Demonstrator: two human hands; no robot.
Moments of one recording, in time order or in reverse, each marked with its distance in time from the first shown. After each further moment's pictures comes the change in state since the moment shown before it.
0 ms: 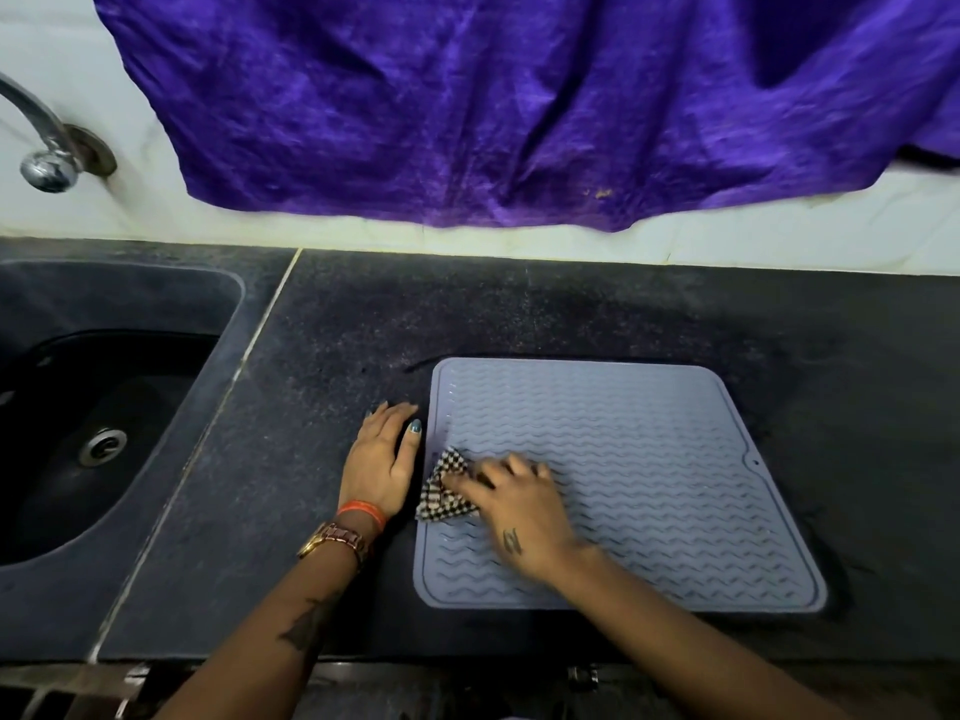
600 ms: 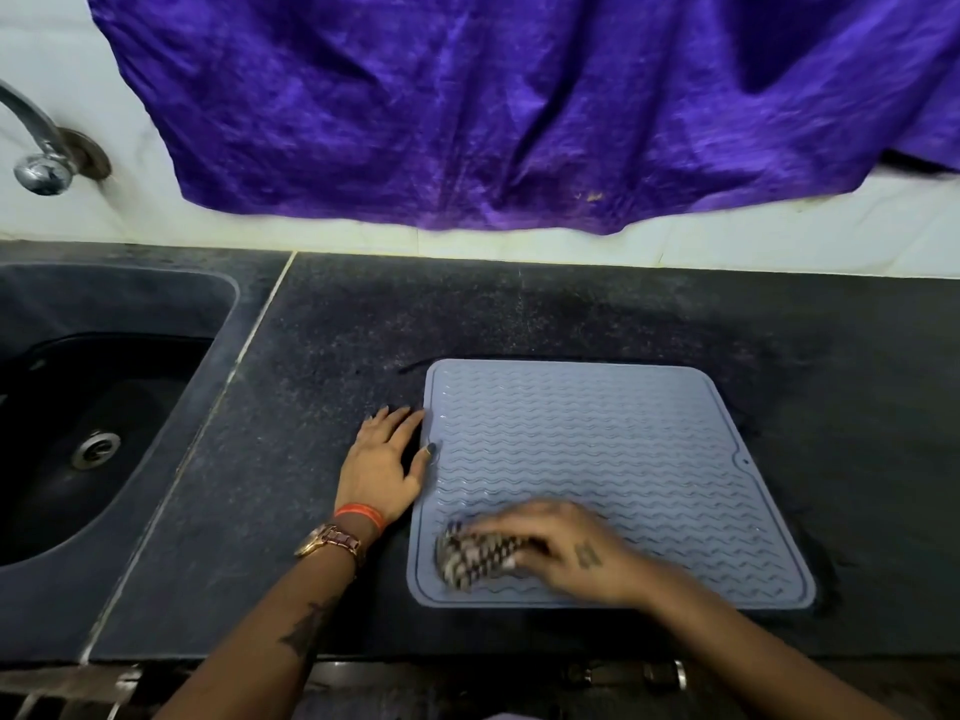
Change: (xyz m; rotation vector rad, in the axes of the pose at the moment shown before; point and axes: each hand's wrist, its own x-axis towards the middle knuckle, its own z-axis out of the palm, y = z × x) left_hand -0.001 -0.006 0.006 0.305 -0.105 0.107; right_hand -0.047 0.036 -0.035 0.515 -0.199 -0.194
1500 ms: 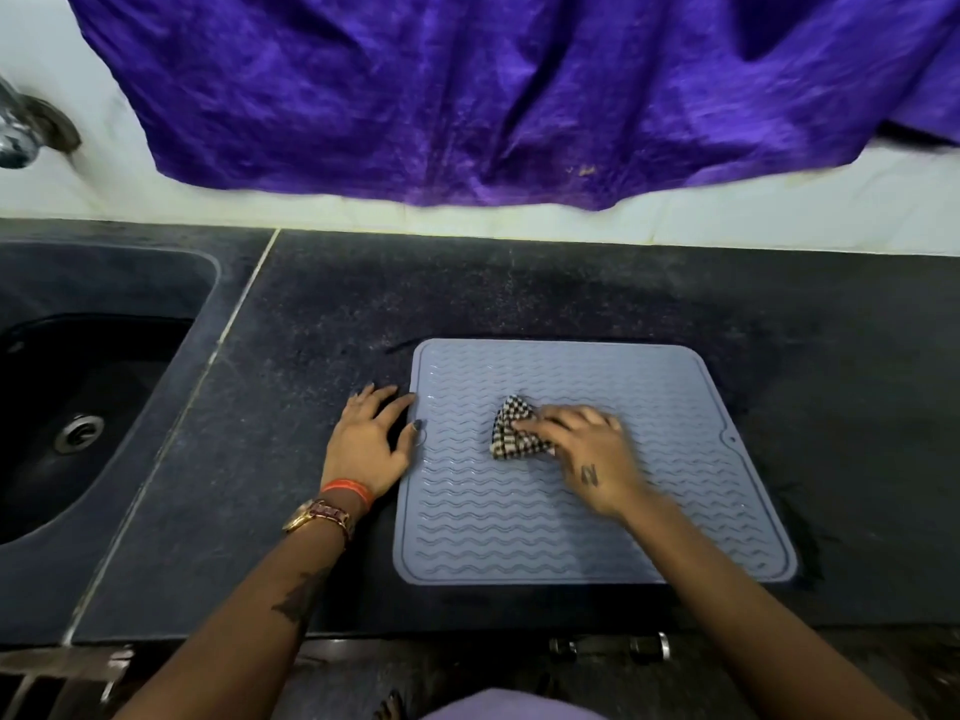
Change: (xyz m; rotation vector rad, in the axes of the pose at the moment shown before) left_hand 0.004 0.003 -0.003 0.014 0.023 -0.008; right_hand 0.014 0.066 -0.014 -0.410 0.347 0.284
